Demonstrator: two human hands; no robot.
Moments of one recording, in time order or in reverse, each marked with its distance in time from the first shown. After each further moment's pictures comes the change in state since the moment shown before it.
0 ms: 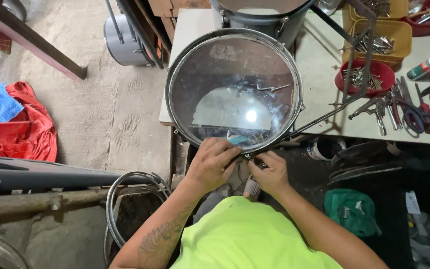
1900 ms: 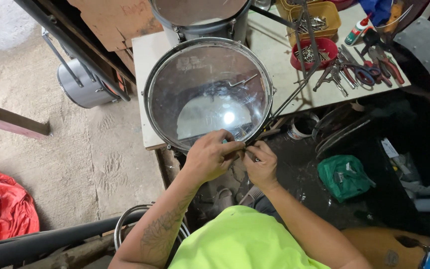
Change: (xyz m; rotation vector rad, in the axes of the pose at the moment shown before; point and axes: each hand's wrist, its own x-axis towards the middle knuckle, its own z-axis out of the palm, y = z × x) left_hand 0.030 -0.022 -0.022 -0.128 -0.440 0.103; right_hand -0.012 -0.051 0.055 -0.168 0.493 0.021
